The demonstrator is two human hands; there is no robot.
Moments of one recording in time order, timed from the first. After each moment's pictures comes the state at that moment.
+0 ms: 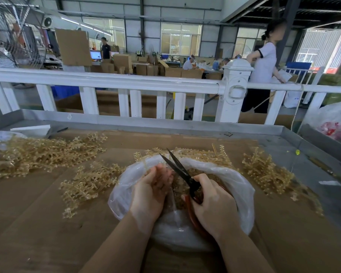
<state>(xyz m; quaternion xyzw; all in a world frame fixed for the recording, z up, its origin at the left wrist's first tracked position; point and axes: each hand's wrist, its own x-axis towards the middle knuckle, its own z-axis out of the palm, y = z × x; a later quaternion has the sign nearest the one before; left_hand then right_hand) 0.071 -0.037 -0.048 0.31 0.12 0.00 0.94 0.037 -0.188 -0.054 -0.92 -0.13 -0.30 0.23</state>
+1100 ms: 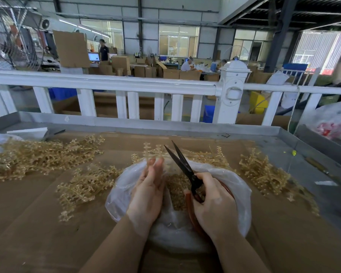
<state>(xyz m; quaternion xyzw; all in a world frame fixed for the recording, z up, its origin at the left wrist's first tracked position) 0.075 -0.041 -0.050 0.29 0.06 0.01 0.95 0.037 -0.190 -0.054 -0.87 -0.13 -0.37 0.28</state>
